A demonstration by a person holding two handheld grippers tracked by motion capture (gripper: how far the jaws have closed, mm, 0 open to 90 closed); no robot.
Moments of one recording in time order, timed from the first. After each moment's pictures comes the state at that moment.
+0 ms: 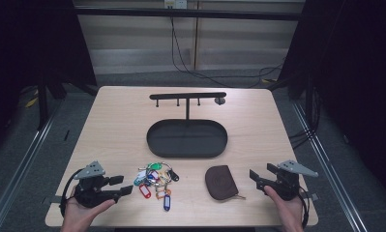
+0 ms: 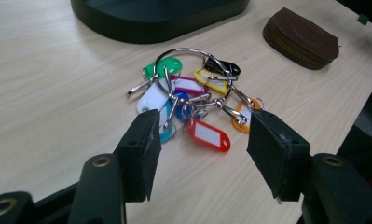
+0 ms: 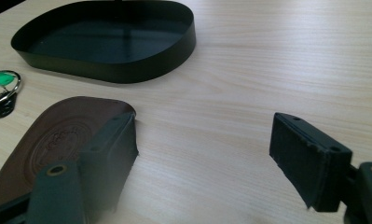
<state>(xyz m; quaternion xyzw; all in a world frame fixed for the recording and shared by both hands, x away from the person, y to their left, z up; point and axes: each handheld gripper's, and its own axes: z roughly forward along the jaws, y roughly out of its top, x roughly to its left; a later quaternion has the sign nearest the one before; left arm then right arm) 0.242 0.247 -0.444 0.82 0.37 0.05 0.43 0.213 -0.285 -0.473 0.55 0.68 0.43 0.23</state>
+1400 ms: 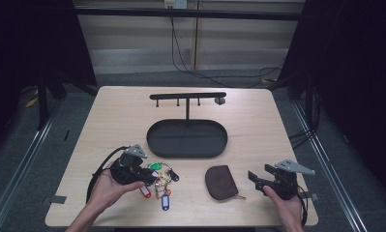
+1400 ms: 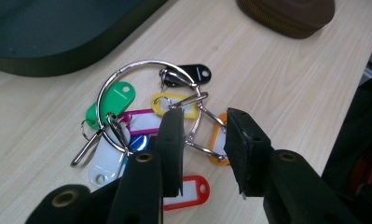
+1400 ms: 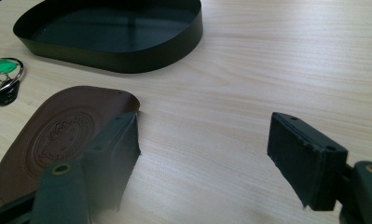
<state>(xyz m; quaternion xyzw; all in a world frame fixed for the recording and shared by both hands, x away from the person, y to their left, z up) 0.293 0.164 -0.426 0.91 0.28 -0.02 0.30 0.216 -0.283 -0.475 0.54 0.69 0.42 0.21</state>
